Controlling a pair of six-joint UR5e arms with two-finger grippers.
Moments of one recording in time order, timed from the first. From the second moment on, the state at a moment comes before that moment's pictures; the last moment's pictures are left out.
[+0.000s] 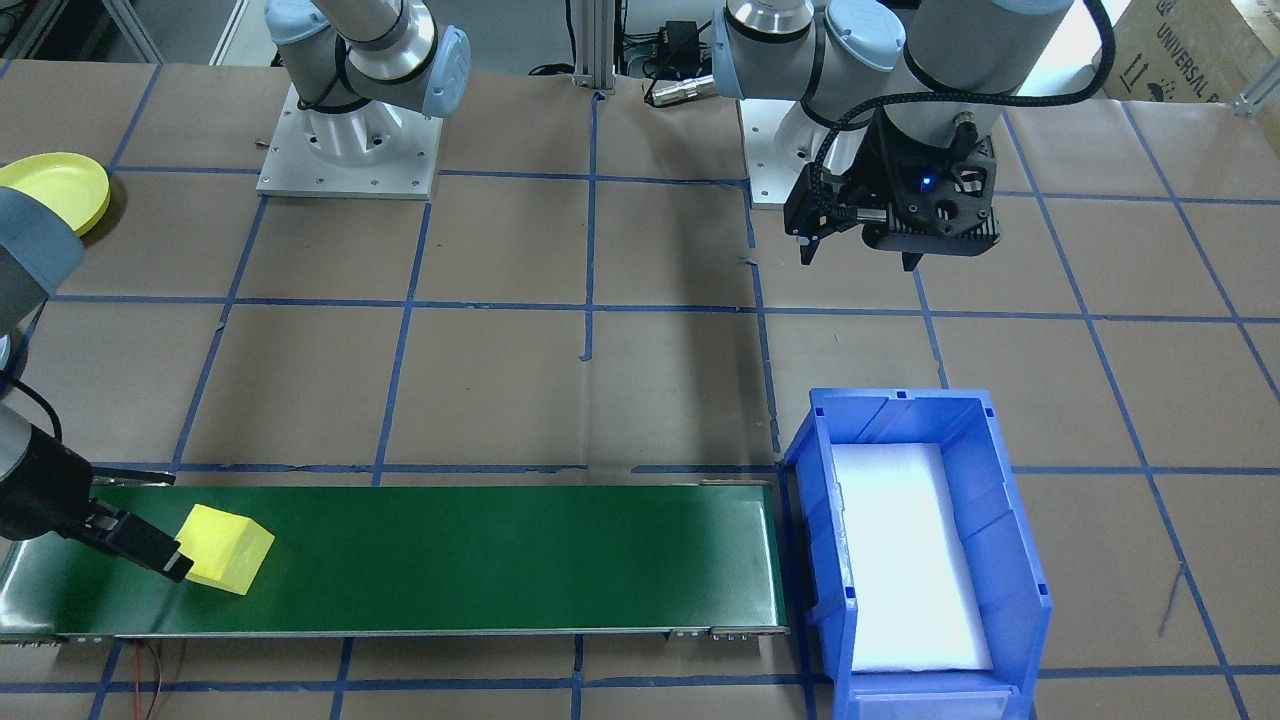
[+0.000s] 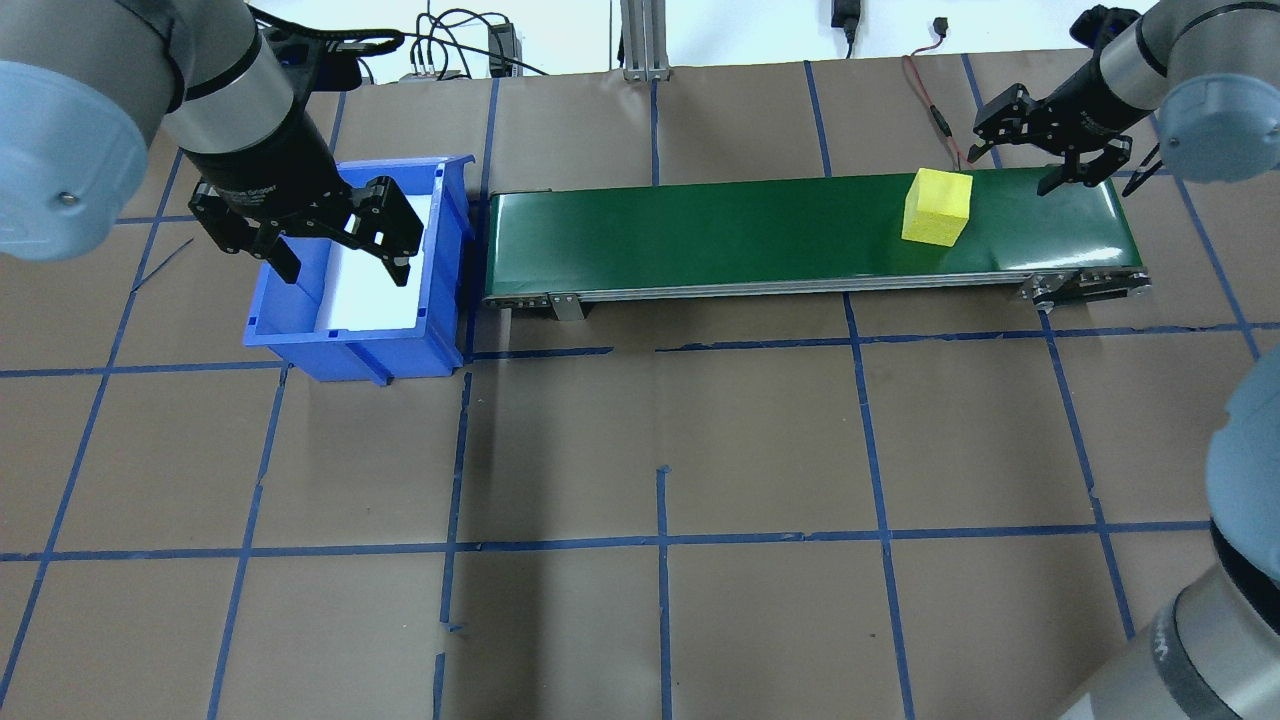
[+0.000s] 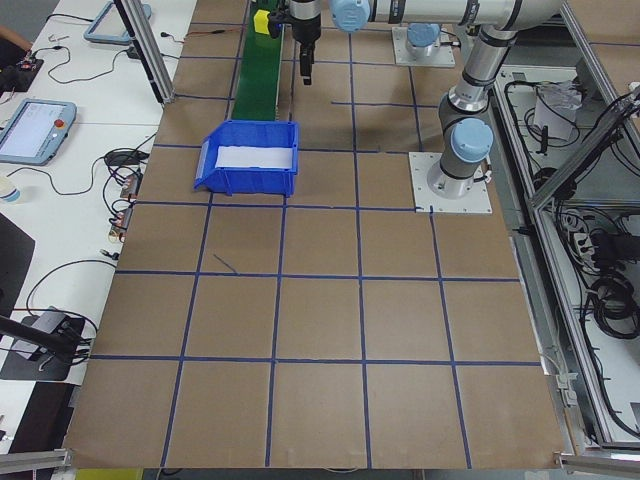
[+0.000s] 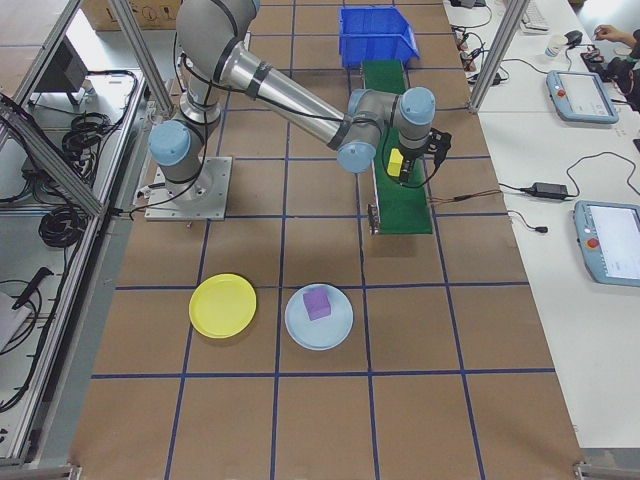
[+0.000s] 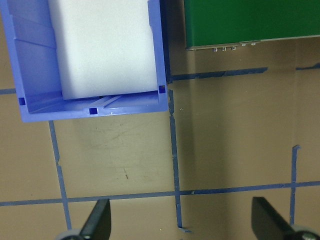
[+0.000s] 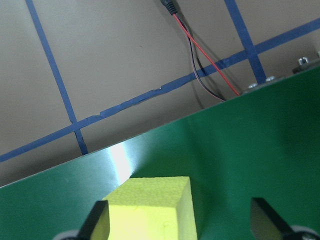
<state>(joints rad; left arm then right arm) -1.58 -1.57 -1.59 -1.60 1.59 0.05 1.24 -1.12 1.56 -2.12 -1.29 0.05</state>
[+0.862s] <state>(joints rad) -1.59 -1.57 -1.58 -1.60 1.59 0.05 1.25 -1.08 1.58 -2.13 -1.34 0.02</state>
